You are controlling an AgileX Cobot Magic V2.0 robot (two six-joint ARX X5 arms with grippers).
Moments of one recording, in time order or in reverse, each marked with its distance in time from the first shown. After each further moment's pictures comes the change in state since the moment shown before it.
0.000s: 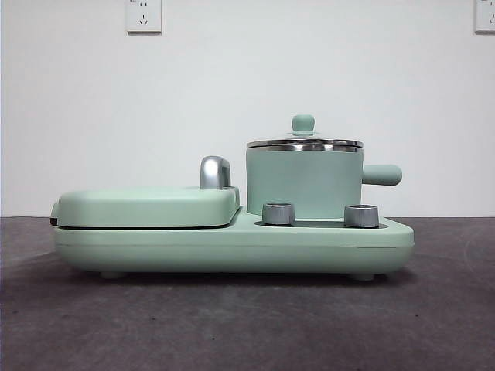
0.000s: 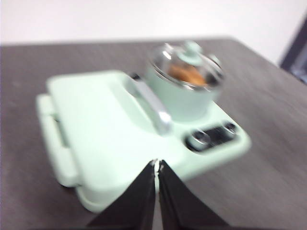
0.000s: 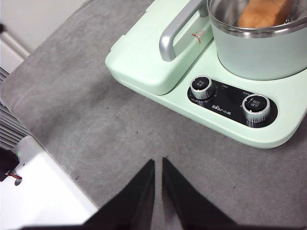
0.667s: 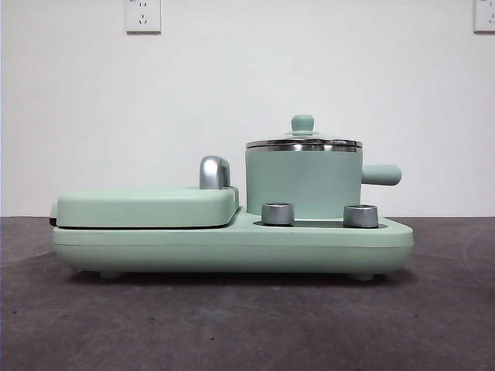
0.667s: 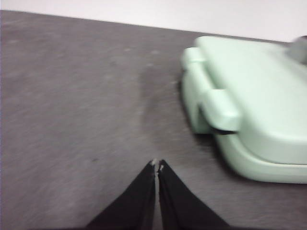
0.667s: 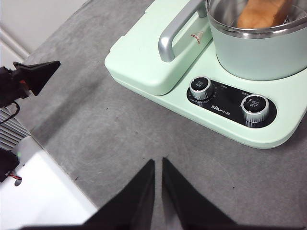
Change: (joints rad) left arm 0.394 -0.302 -0.540 0.244 -0.051 0.051; right arm 0.000 0.000 0.000 0.001 0.000 0.000
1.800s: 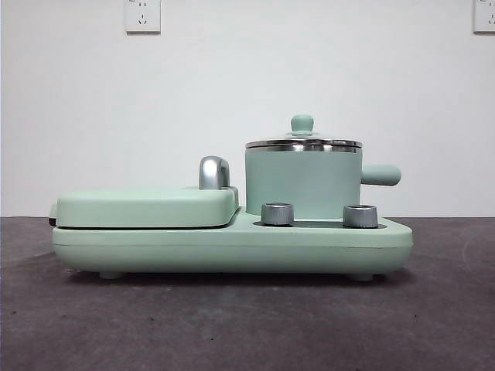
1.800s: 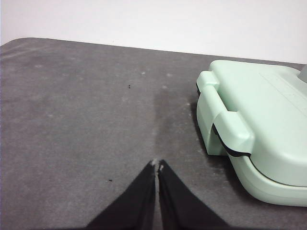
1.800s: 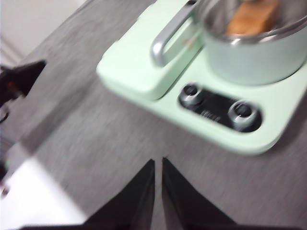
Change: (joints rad) left arm 0.030 -0.086 -0.020 0.018 -0.021 0.018; right arm -0.046 -0.029 -0.018 0.036 0.020 -0.012
